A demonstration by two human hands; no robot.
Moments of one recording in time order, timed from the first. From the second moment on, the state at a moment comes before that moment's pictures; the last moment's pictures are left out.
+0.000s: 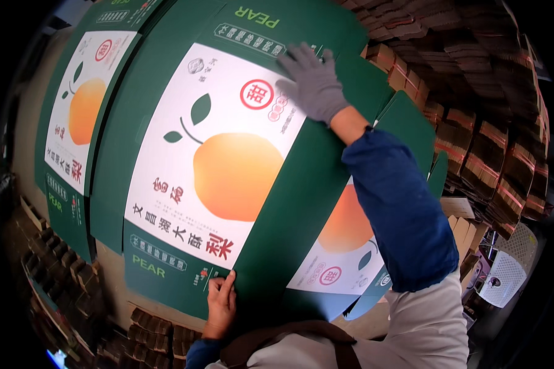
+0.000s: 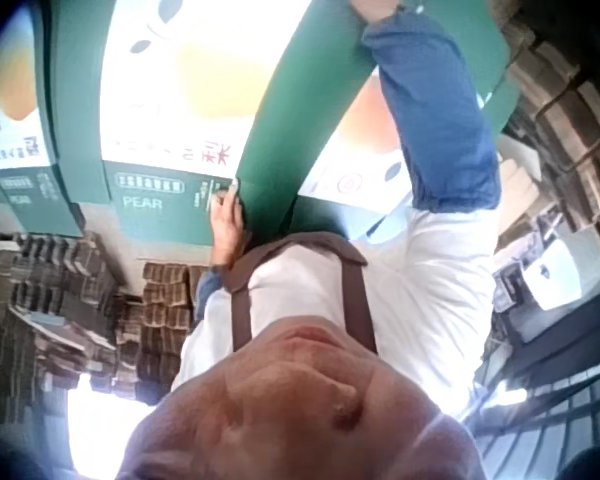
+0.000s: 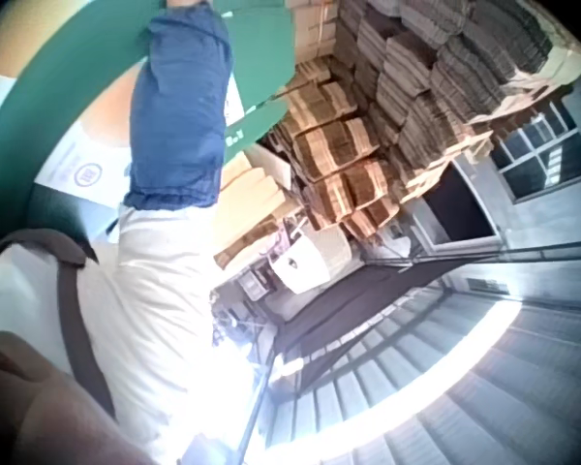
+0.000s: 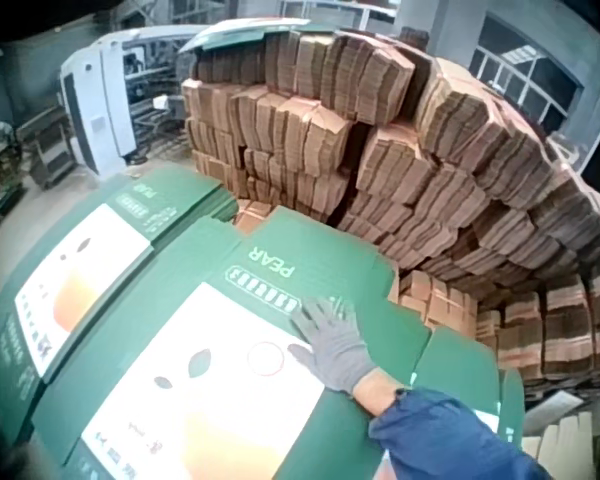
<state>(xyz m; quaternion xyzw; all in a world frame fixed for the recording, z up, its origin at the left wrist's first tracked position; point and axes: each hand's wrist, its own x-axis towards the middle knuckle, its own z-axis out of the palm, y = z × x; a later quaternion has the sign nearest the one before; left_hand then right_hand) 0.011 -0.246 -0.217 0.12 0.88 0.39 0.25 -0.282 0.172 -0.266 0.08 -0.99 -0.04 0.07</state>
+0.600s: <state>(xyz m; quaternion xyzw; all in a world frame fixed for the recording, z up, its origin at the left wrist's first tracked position) 0.014 -0.256 -0.229 0.13 0.83 0.49 0.24 -0.141 -0.023 -0.244 0.10 -0.99 -0.03 -0.01</state>
